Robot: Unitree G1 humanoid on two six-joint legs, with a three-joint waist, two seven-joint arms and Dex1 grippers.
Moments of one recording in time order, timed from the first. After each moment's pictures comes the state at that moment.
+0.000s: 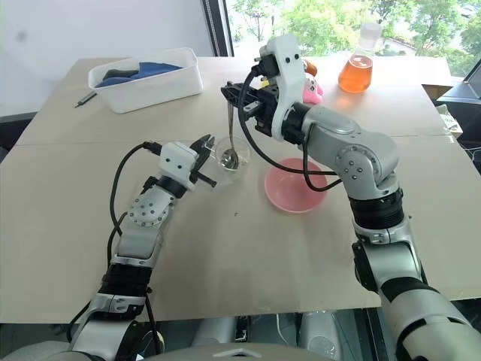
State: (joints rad) left arm -0.36 0.34 -0.01 0.09 0.04 -0.18 -0.32; right arm -0.93 -0.26 0.09 -0.15 0.82 0.86 0.26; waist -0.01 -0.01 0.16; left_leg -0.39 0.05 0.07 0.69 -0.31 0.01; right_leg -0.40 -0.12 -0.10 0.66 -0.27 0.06
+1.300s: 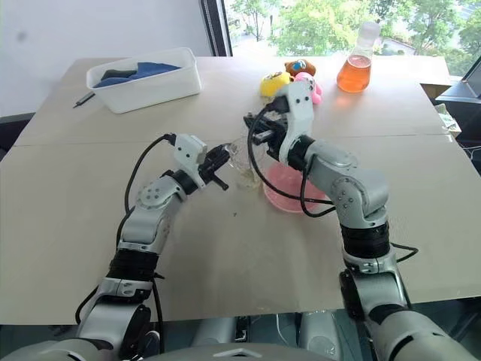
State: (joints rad) left arm -0.46 0.32 -0.01 0.15 -0.15 0.03 -0.58; right arm -0.75 -0.09 -0.08 -0.24 0.69 0.99 0.16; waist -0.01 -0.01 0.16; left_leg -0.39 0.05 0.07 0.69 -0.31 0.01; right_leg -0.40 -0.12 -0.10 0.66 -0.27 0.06
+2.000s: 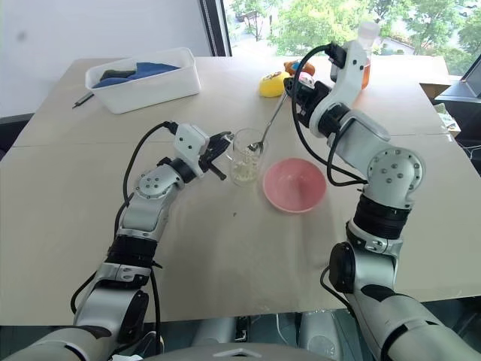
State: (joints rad) left arm -0.55 0.36 -0.03 0.26 -0.08 -0.07 -0.57; right arm -0.89 -0.06 -0.39 -0.22 0.92 1.12 -0.18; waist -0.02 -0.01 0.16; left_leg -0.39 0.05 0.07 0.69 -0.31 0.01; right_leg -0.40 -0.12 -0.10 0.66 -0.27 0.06
